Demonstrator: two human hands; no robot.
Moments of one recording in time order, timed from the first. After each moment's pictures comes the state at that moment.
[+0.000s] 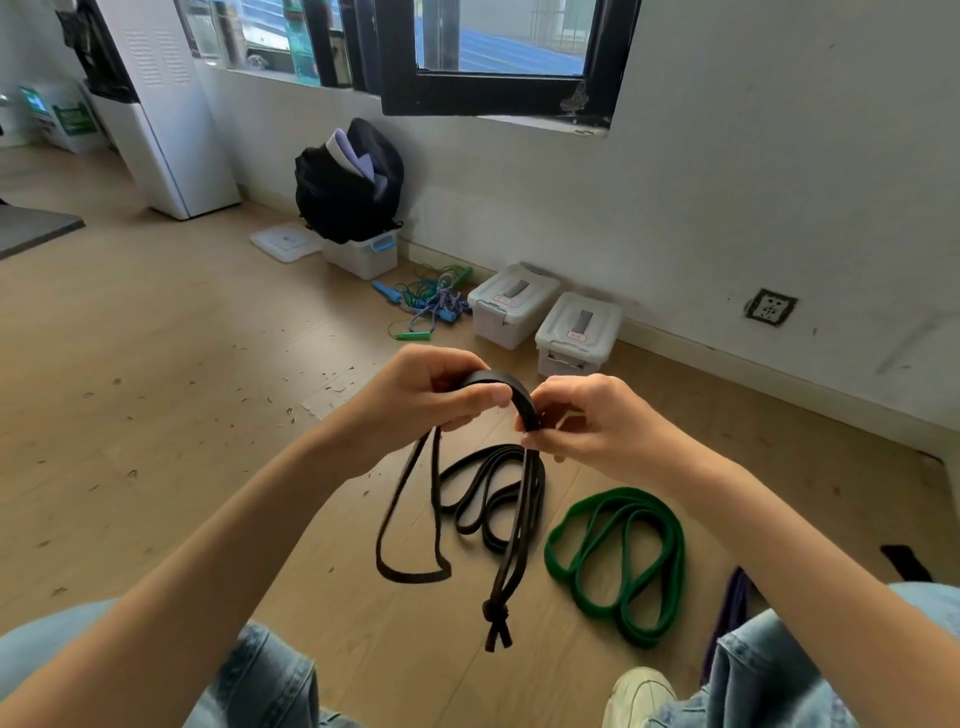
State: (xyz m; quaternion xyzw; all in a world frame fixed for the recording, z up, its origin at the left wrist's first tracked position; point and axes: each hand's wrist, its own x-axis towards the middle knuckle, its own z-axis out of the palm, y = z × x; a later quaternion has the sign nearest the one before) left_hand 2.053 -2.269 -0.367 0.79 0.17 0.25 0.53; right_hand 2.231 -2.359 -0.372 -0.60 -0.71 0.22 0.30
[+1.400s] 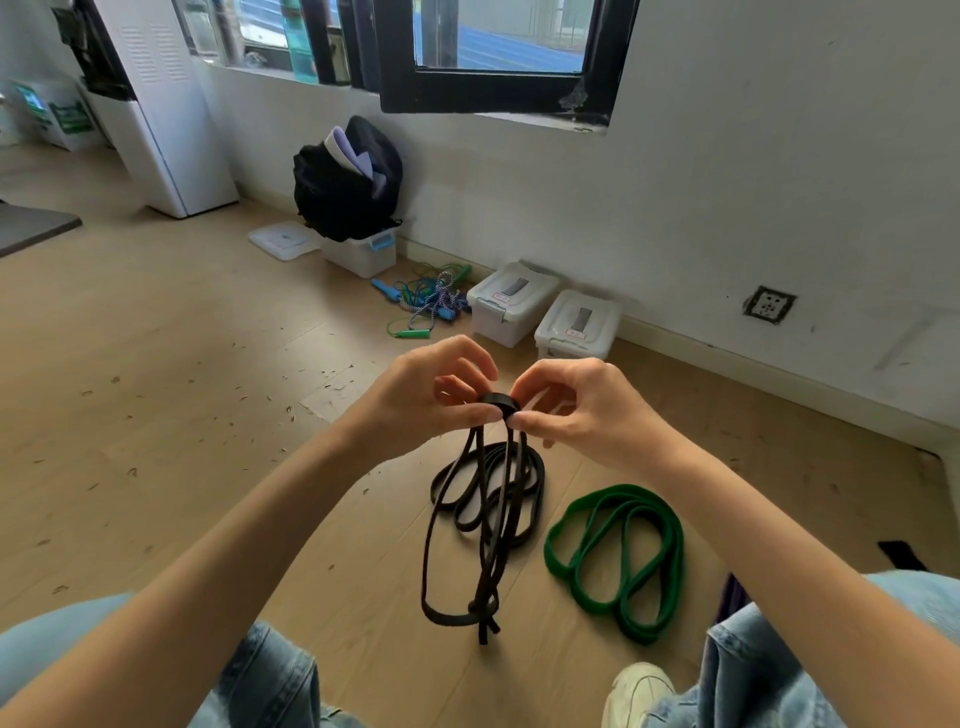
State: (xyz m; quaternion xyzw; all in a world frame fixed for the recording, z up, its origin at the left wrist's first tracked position) left_hand 2.061 -2.252 -0.391 0.83 0.18 0.28 0.44; right_hand 2.226 -2.351 -0.376 -0.62 -0.65 0.24 0.35
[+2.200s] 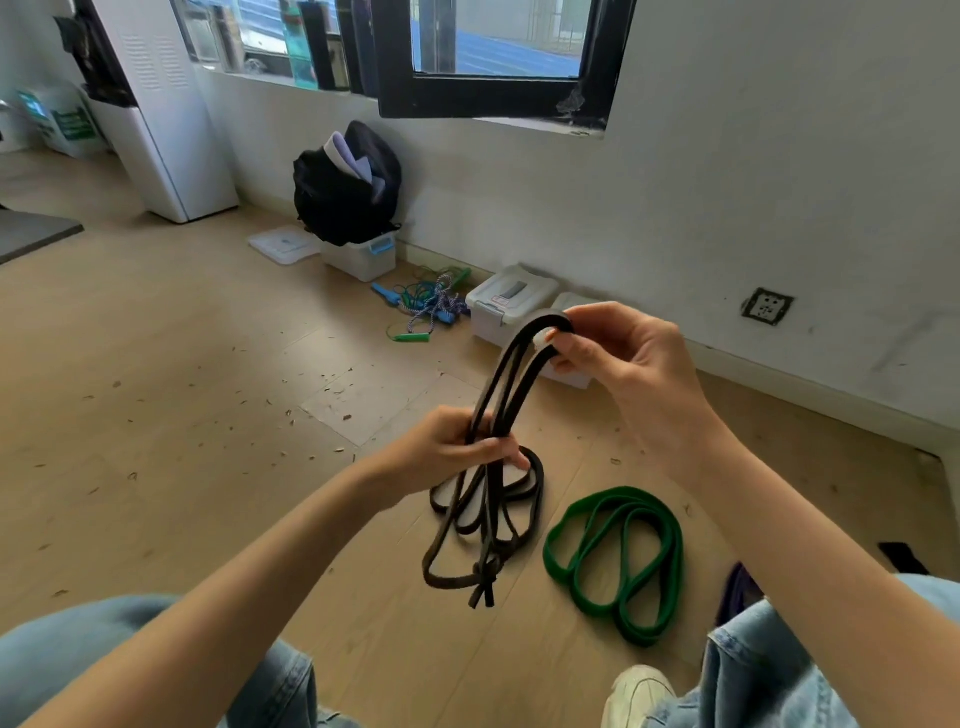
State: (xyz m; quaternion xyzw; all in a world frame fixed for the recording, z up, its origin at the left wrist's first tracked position) left_hand 2.072 -2.264 -0.427 0.79 0.18 0.17 0.56; right_hand 2.231 -2.362 -0.353 -0.53 -0.50 0.29 0.62
